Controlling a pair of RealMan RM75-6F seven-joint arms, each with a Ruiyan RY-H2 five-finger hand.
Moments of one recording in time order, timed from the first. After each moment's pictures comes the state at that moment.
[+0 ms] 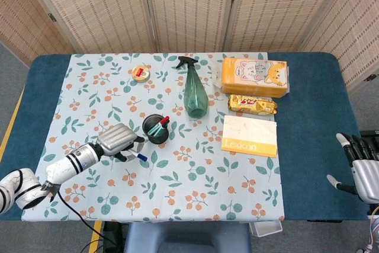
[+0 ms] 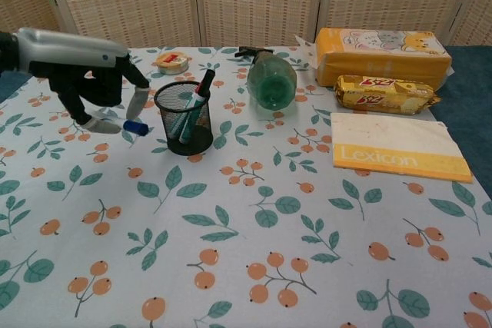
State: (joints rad) left arm -1.03 -1.13 0.14 -1.50 1.57 0.86 -0.42; right arm 0.07 -1.03 0.05 -1.60 -1.48 1.44 0.10
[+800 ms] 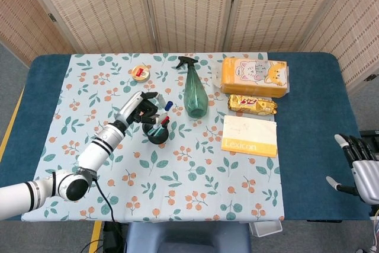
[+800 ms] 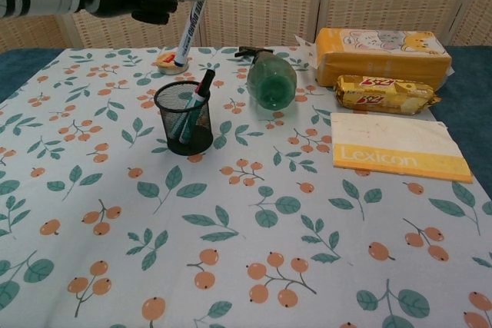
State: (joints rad) left arm -1.02 -1.28 -0.28 -1.60 0.88 0.77 -0.68; right arm 0.07 -1.01 0.03 -1.57 -1.53 1.44 0.19
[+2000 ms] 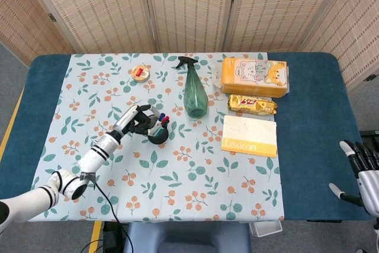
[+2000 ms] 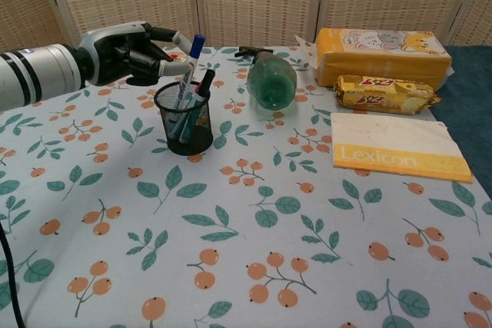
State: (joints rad) left arm -0.88 -1.56 -0.19 -1.08 1.47 0.82 -1.15; right arm 0.00 -1.02 0.01 -1.59 -1.59 1.57 0.16
